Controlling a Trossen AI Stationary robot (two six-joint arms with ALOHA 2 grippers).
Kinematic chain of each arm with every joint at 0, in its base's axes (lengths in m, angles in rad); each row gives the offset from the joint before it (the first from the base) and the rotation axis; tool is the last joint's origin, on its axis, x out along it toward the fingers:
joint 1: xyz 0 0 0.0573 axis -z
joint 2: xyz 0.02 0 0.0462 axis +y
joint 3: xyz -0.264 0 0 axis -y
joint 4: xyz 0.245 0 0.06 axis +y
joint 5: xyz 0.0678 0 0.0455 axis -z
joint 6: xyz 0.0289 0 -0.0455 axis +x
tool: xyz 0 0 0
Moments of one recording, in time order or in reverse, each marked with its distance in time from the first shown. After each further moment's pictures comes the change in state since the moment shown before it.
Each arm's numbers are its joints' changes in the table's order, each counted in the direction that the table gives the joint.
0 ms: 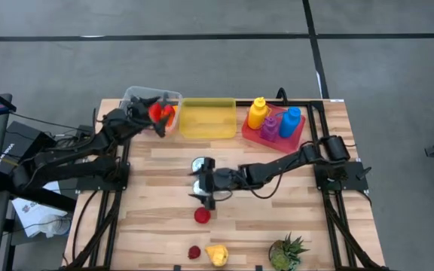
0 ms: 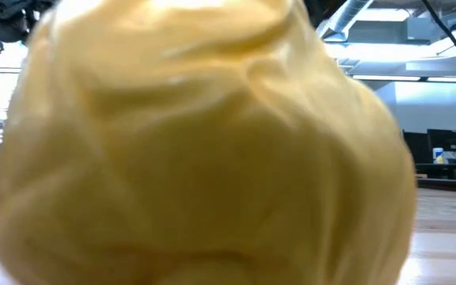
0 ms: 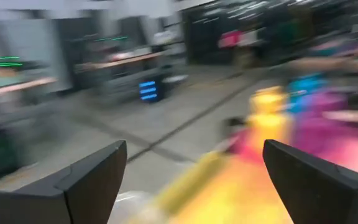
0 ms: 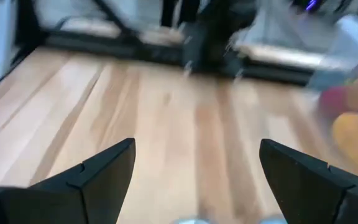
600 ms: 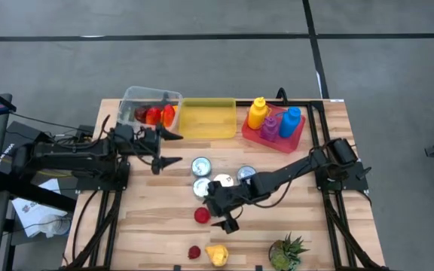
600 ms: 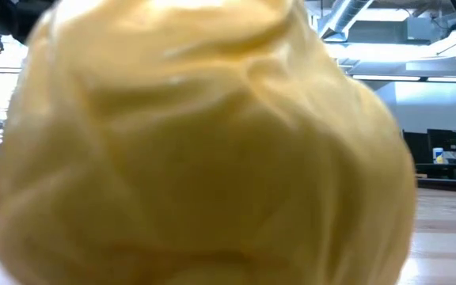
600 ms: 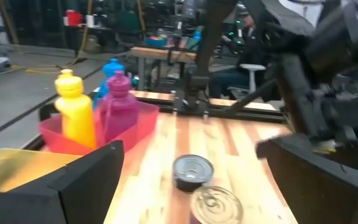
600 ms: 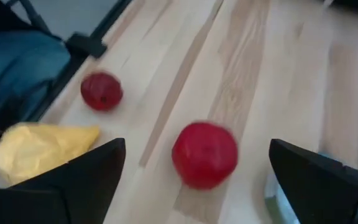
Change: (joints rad) left arm 0.383 -0.006 -0.001 0.078 0.290 -0.184; right arm -0.115 -0.041 0.097 0.466 -0.256 0.001
